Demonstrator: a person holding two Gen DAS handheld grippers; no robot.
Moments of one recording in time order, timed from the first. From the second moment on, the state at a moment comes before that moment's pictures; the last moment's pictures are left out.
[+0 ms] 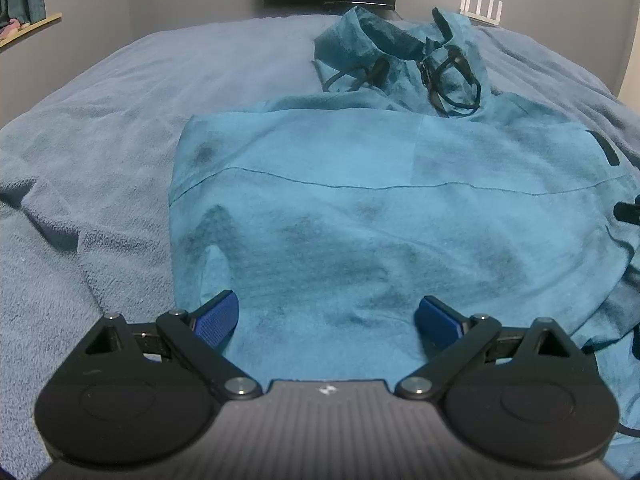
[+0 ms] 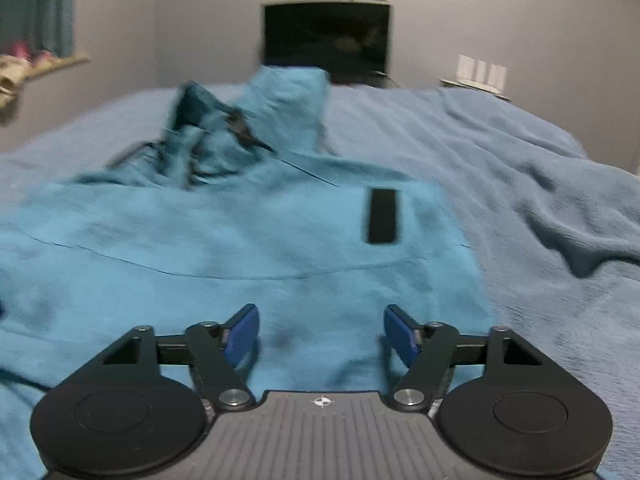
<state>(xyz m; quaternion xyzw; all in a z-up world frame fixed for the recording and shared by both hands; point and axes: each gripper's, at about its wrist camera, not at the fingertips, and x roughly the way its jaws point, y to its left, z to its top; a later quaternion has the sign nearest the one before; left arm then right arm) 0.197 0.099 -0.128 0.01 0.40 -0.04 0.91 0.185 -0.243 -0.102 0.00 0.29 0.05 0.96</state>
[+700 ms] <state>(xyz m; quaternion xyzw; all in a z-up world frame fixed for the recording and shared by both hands) 0.259 0.074 -0.088 0.03 0.35 -0.05 0.93 0.186 -0.225 -0.105 -0.04 0.26 0.09 0.96</state>
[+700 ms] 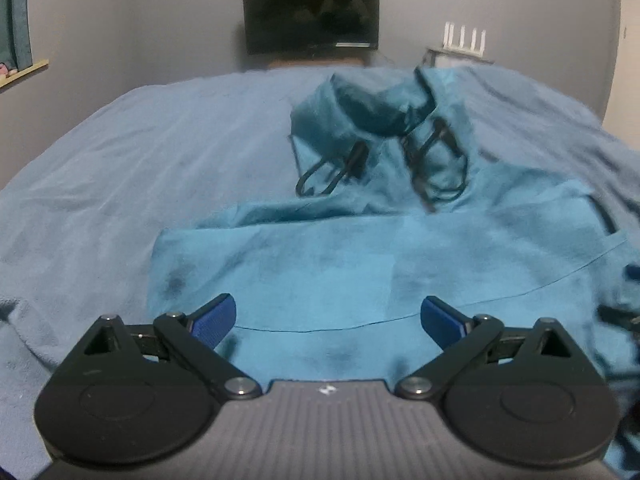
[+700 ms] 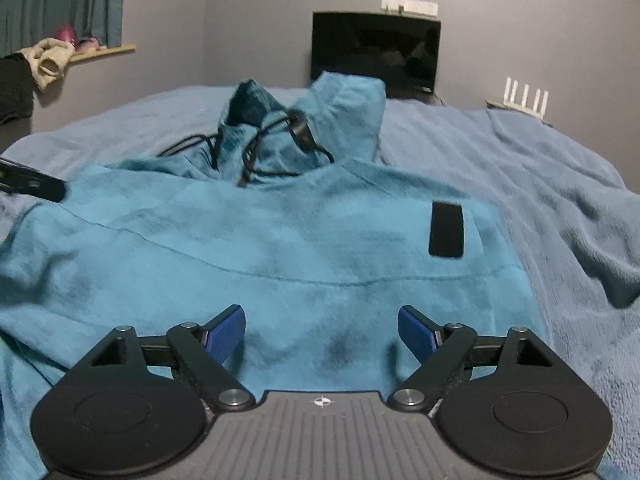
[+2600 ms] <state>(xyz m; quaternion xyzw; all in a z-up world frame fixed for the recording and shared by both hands) 0.269 0.137 -0.110 -0.09 0.30 -0.01 0.95 0.247 -0.280 0.000 0.10 0.15 0.25 0.95</state>
